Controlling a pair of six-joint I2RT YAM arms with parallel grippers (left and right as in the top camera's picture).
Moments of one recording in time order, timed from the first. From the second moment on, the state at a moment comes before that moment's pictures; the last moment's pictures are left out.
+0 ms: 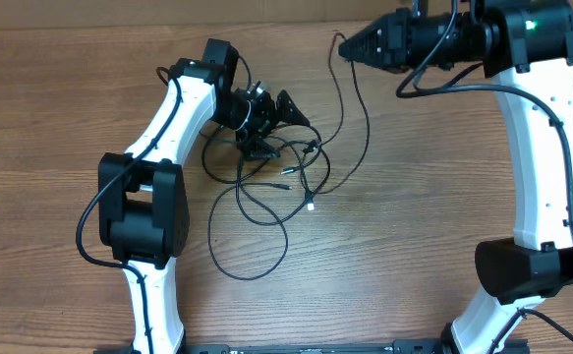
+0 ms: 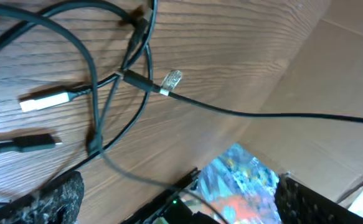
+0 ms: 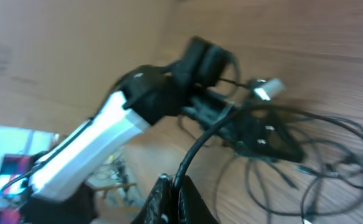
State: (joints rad) left arm -0.21 2.19 1.79 -1.06 0.90 -0.56; right arm 0.15 1.91 2.30 -1.31 -0.94 0.19
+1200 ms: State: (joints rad) left arm -0.49 2.19 1.79 -0.99 0.34 -0.61; right arm 0.15 1.91 1.57 -1.36 -0.59 0.17
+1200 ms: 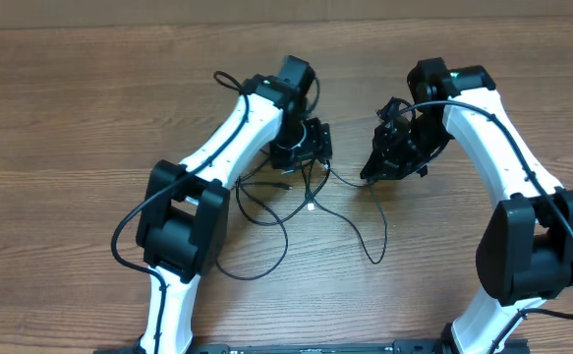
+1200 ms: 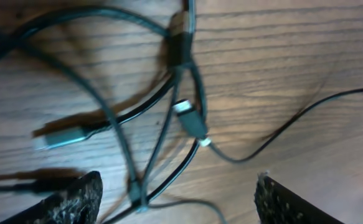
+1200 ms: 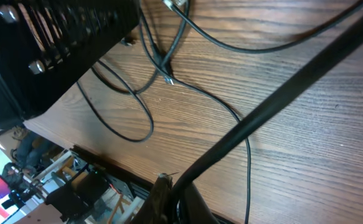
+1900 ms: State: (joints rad) left arm -0.62 2.19 1.79 -0.90 0.10 -0.80; right arm 0.15 1.91 1.53 -1.32 -0.50 0.18
